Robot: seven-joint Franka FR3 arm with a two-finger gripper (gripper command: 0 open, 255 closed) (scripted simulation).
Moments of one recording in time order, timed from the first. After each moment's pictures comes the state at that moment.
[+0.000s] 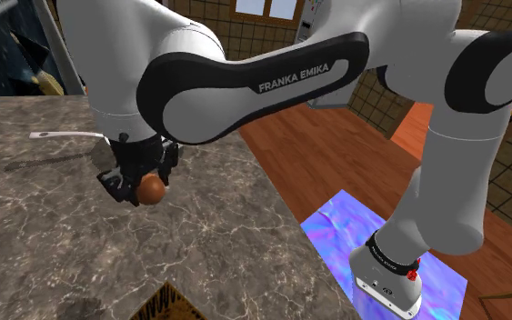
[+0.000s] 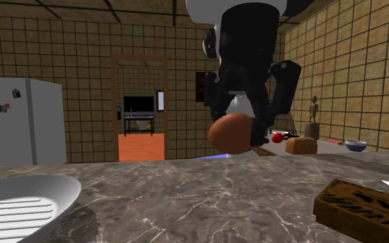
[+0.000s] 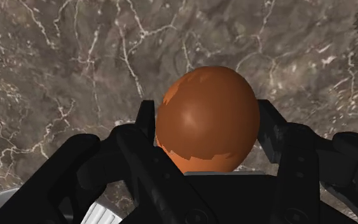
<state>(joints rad) 0.39 0.39 0.61 -1.57 -0.32 1.86 0.84</state>
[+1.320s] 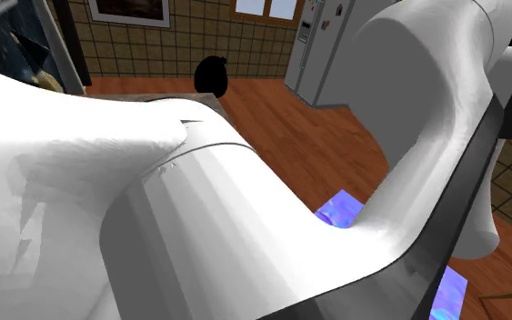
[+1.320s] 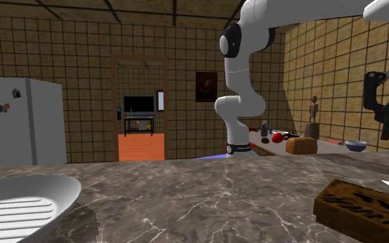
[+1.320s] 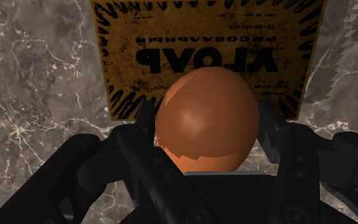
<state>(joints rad) 0.72 0.45 0.71 -1.53 -0.37 1.81 1.26</state>
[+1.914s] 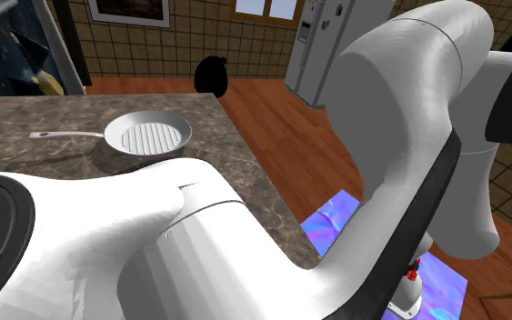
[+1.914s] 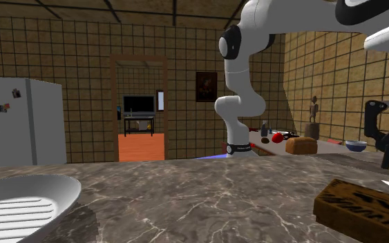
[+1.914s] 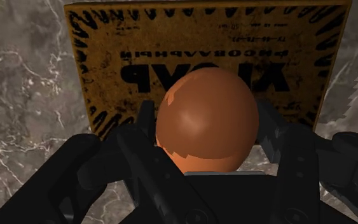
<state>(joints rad) 0.72 0.49 0.70 -1.59 -0.40 1.90 1.29</state>
